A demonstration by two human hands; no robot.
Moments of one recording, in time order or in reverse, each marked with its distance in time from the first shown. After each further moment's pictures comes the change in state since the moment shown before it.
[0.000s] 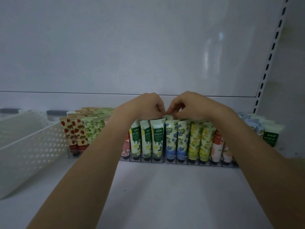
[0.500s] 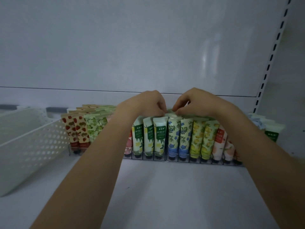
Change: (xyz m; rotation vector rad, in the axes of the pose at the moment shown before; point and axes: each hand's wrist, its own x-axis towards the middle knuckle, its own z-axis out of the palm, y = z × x) left_hand 0.001 -0.006 -0.001 -0.040 -0.012 -0.015; right_hand -0.001 0.000 -0.004 0.018 0.051 0.059
